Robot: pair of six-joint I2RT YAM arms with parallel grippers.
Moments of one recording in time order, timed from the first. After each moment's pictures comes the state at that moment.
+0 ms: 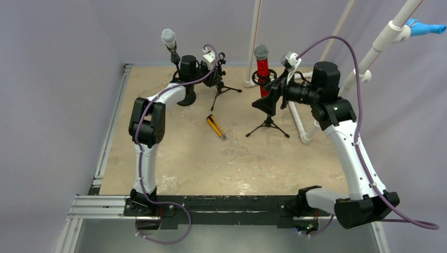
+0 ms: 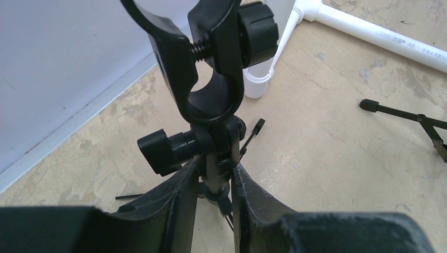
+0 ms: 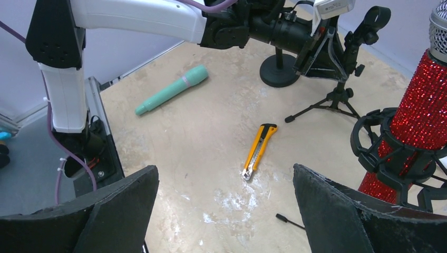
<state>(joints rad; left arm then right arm) -0.30 2.21 1.70 0.19 0.57 0.15 0.21 1.19 1.39 -0.53 -0.83 -0.03</state>
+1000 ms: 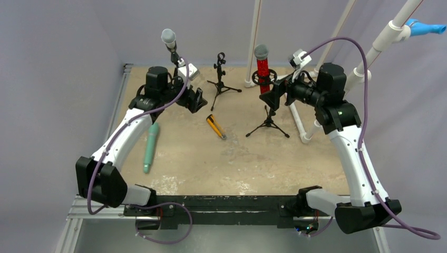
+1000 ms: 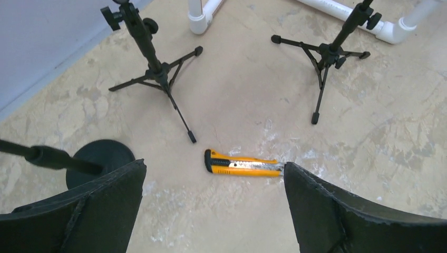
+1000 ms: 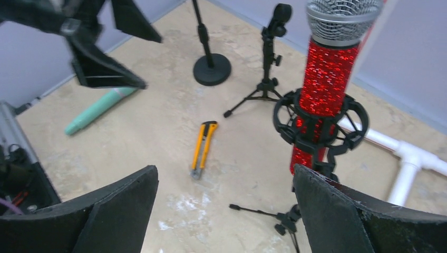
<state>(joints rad) -0.28 1.42 1.24 -0.25 0.54 0.23 0.19 1.14 1.38 -0.52 -0.61 -0.04</state>
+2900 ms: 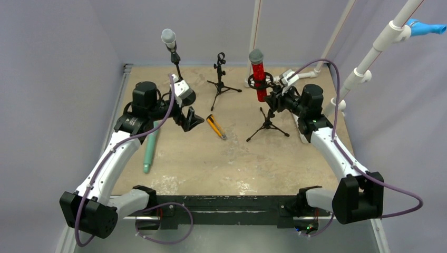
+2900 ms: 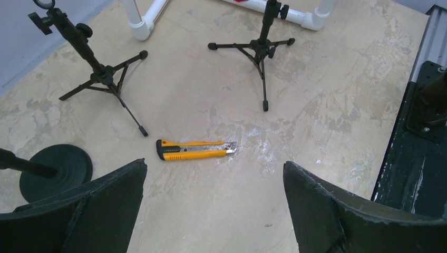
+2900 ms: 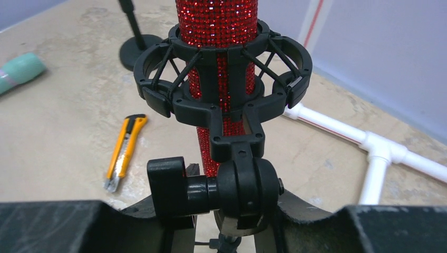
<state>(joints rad) -0.28 1.10 1.07 -0.40 0.68 0.25 0.16 1.23 0.88 0.13 -0.47 -0.13</state>
